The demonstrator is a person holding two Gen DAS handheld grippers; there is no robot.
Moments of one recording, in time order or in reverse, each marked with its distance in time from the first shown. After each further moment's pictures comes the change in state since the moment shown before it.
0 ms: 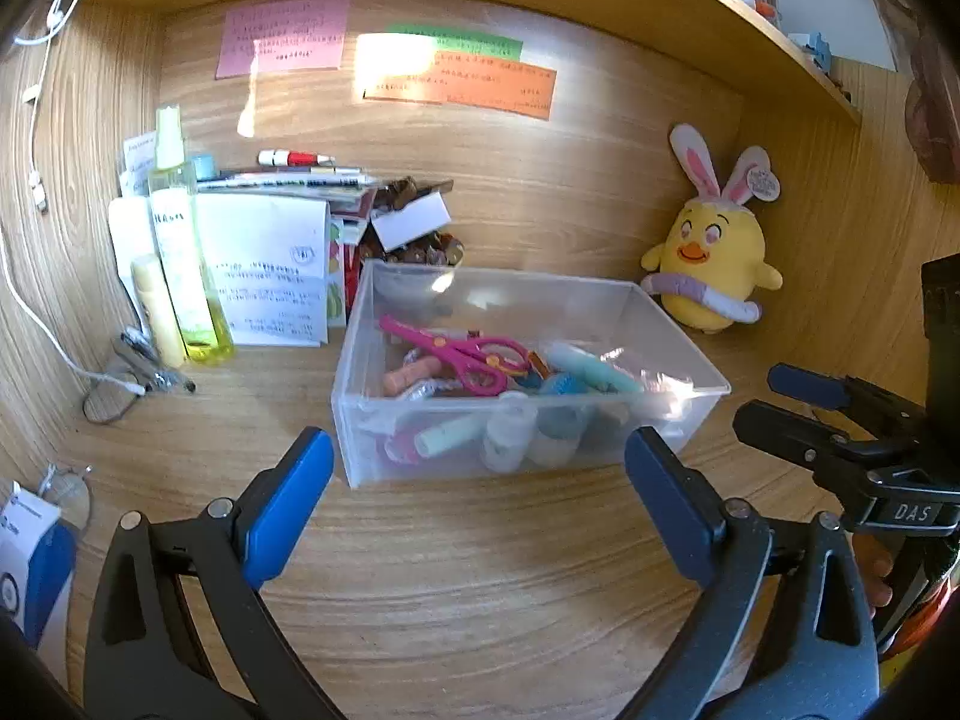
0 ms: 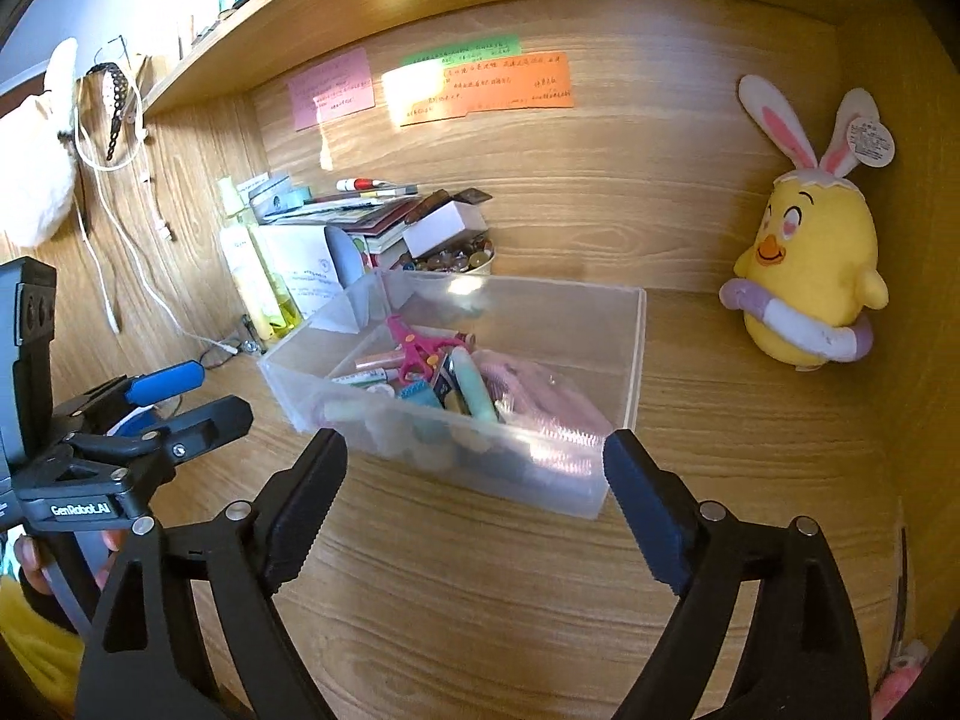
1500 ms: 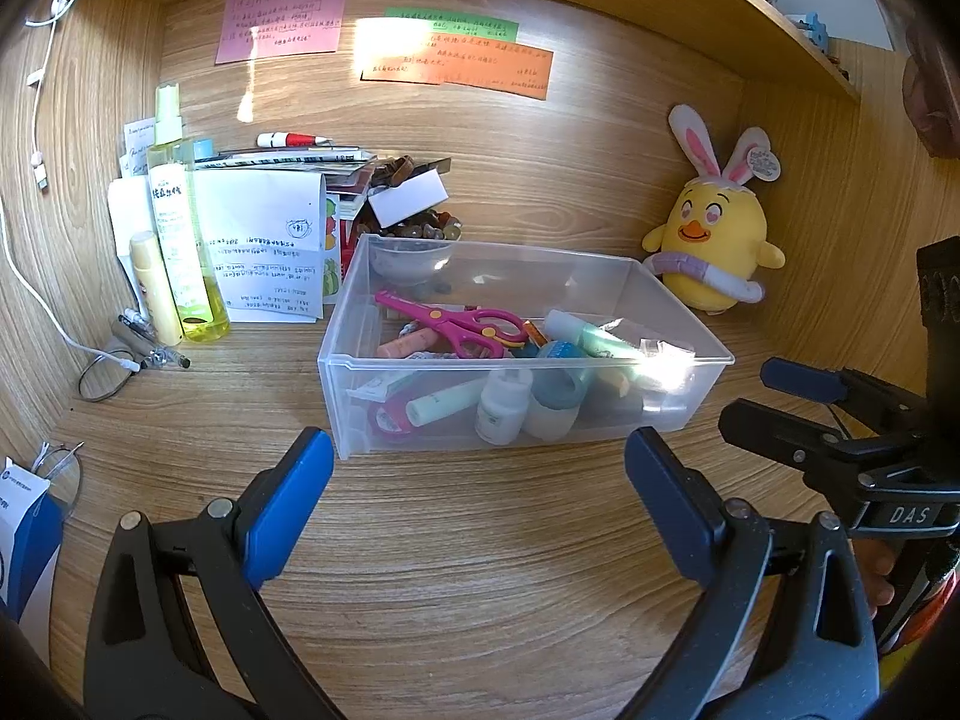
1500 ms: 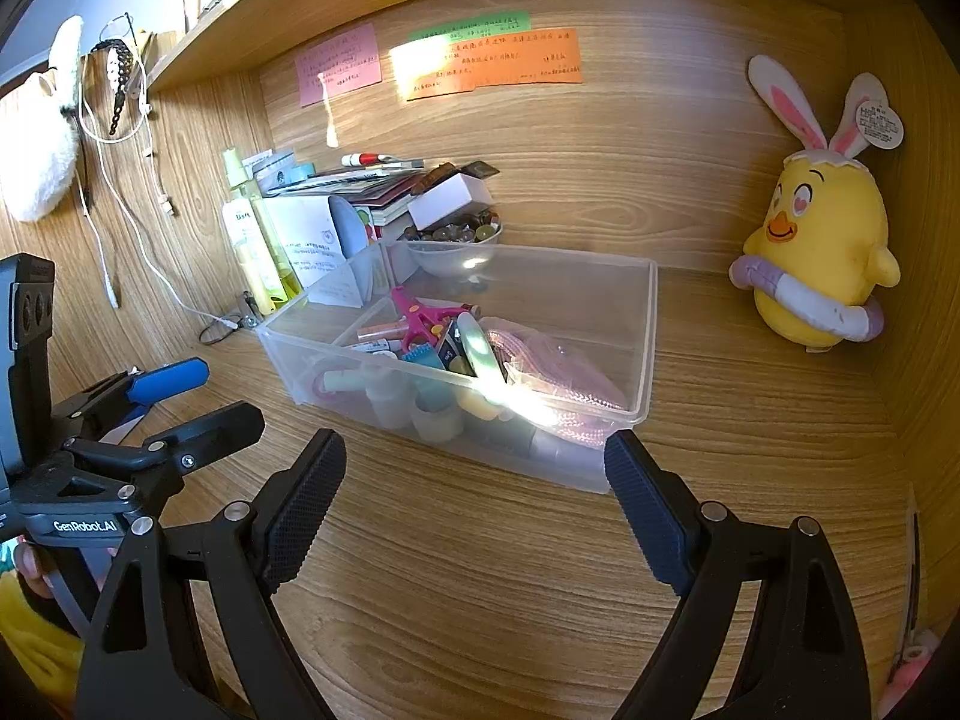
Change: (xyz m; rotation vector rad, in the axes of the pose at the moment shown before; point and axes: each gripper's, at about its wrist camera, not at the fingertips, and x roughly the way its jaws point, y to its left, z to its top) left arm 0.006 -0.005 -0.015 0.009 0.012 0.011; right arm 0.009 0.003 -0.013 -0.011 0.032 0.003
